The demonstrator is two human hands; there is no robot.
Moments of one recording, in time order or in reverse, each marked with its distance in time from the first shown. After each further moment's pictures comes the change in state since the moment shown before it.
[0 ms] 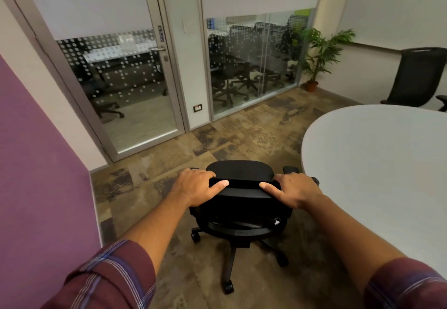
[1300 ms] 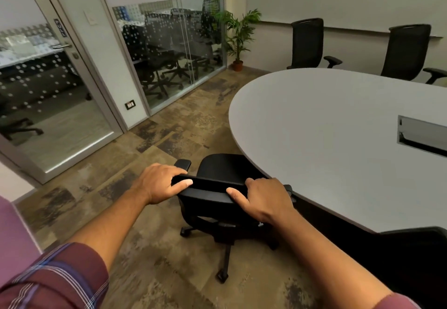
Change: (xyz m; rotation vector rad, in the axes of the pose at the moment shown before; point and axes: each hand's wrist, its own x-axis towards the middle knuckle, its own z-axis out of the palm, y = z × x) left_hand -0.076 0.121 -0.012 -0.174 -0.012 0.432; right_hand -0.272 -0.035 -0.003 0.067 0.112 0.354
